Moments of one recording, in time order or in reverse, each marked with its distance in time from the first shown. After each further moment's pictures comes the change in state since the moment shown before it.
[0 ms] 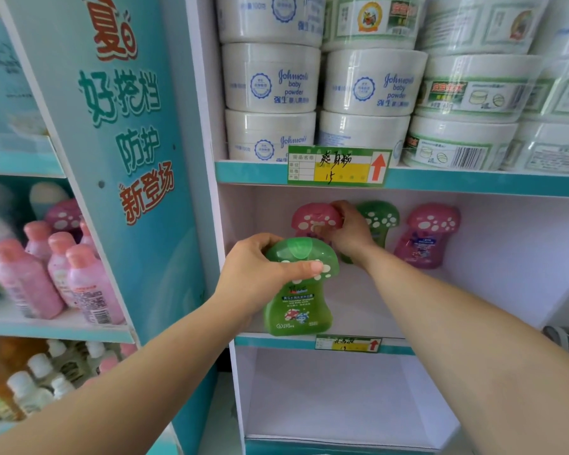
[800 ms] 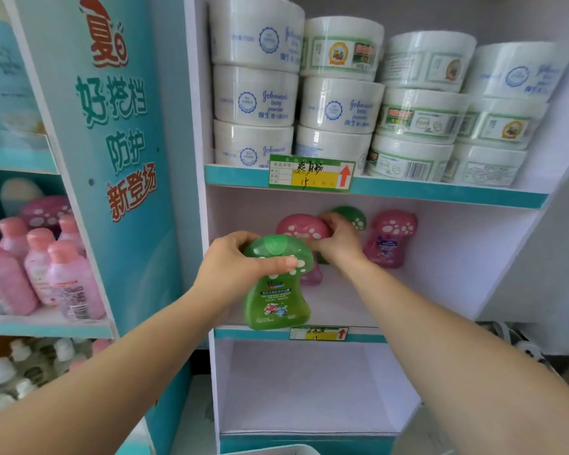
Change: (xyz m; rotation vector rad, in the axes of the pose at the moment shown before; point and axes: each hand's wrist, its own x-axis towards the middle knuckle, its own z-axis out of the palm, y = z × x) left_hand -0.015 0.007 -0.009 -0.070 -0.030 0.029; right_hand -0.044 -0.012 -0.027 0.029 0.056 0.068
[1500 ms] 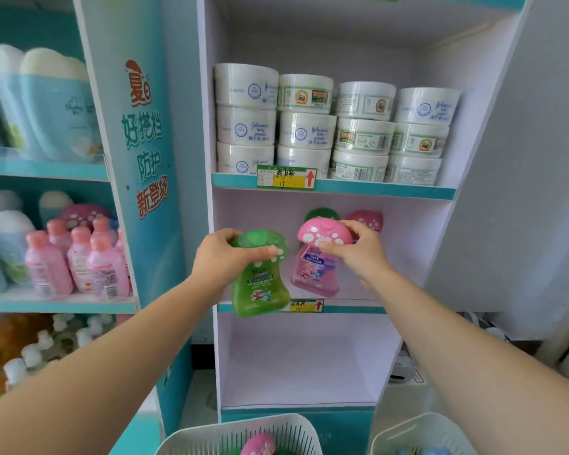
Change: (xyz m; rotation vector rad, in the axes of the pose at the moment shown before) left_hand -0.061 0.023 -0.006 0.044 0.087 -0.003; right_hand -0.107 -0.016 -0.083 0.167 0.109 0.012
